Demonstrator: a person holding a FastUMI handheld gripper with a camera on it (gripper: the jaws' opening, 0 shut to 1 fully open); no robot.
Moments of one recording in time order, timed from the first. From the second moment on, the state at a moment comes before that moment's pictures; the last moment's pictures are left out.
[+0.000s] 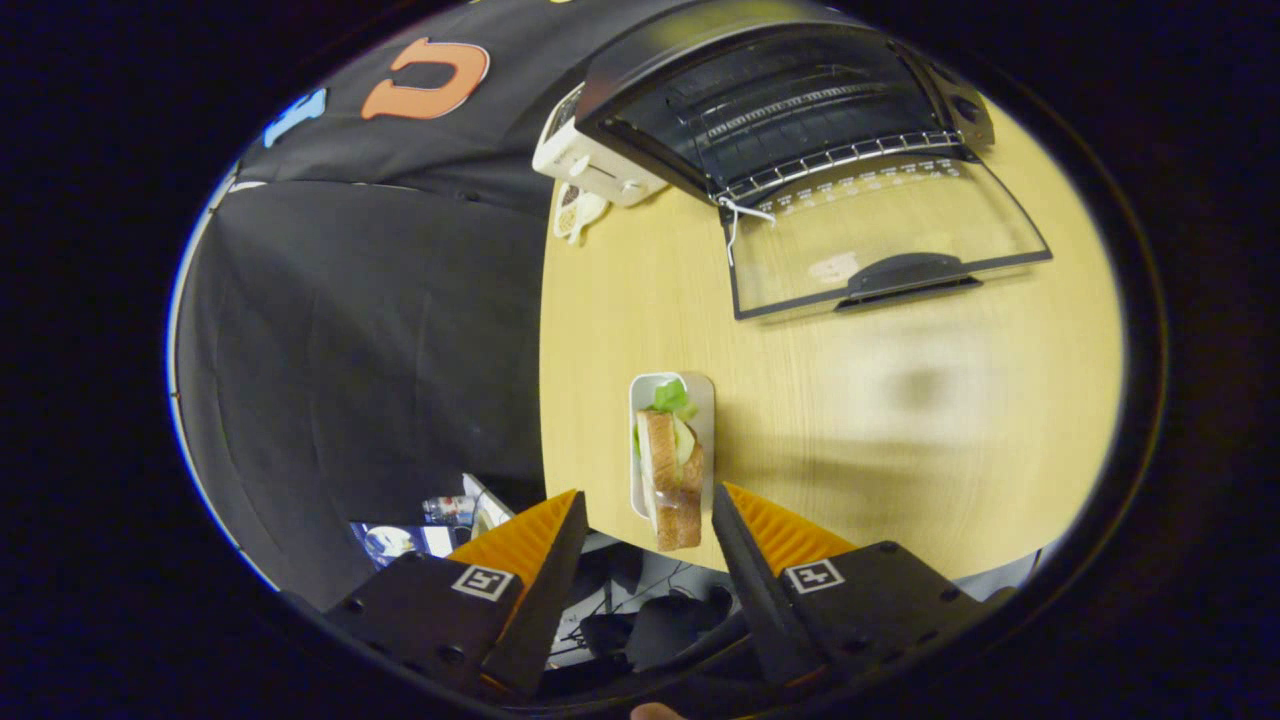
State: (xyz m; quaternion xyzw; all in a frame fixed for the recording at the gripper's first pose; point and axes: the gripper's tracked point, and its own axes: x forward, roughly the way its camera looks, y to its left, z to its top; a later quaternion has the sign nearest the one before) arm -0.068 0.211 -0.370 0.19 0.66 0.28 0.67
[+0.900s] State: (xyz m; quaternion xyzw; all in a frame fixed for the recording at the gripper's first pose) arm -0.071 0.232 -0.416 0.16 0.68 0.30 0.65
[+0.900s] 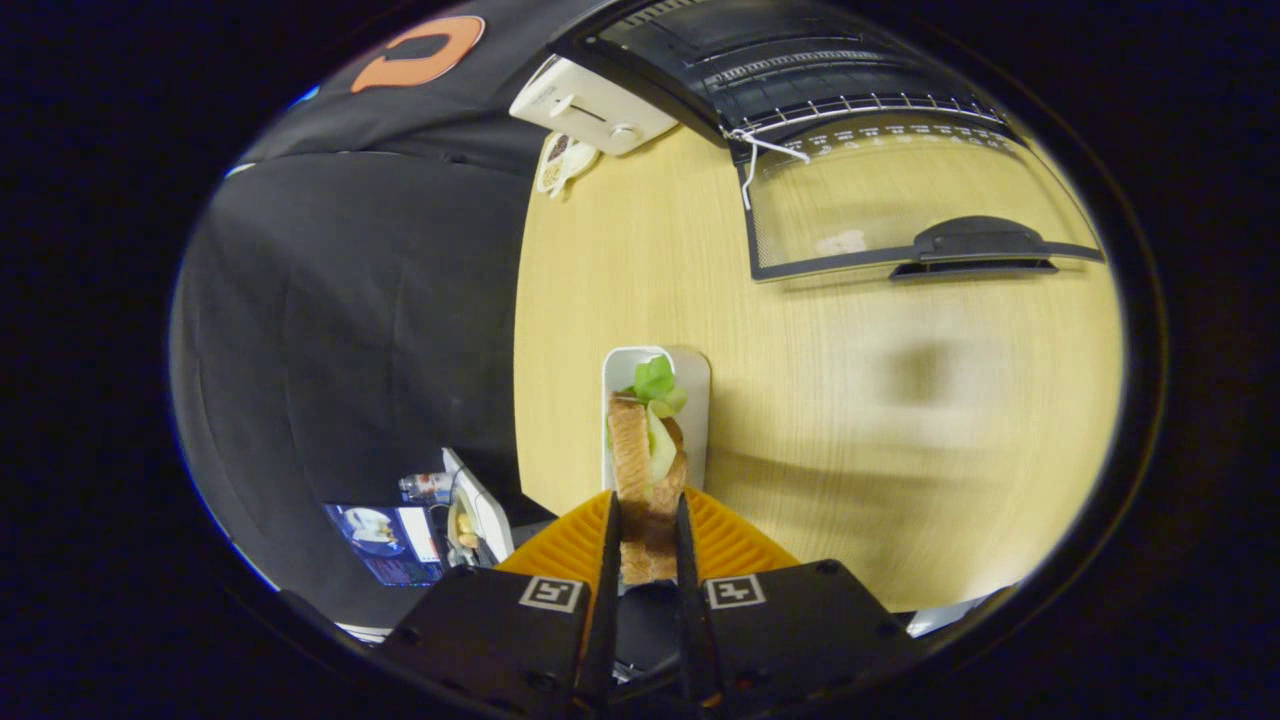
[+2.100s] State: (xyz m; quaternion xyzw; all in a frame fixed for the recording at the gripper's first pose) arm 0.141 0.112 -0.320 0.48 0.44 0.20 0.74
